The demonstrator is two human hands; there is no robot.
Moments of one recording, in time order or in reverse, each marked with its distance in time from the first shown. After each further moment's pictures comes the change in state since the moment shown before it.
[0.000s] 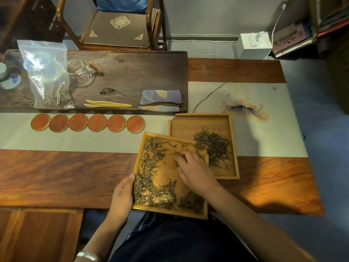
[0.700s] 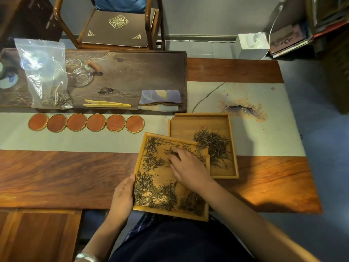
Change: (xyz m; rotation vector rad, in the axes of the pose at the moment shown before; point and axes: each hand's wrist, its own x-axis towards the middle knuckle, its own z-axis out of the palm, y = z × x) left_hand -0.001 -0.001 0.000 0.026 -0.014 0.016; right_hand 0.013 -0.013 -0.005 -0.028 0.014 -0.060
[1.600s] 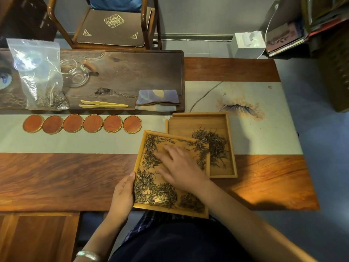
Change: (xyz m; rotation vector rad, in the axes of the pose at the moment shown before) left_hand 0.008 0.005 0.004 -0.016 -0.007 -0.027; right_hand 0.008 -0.012 -0.003 0.050 0.036 -0.075
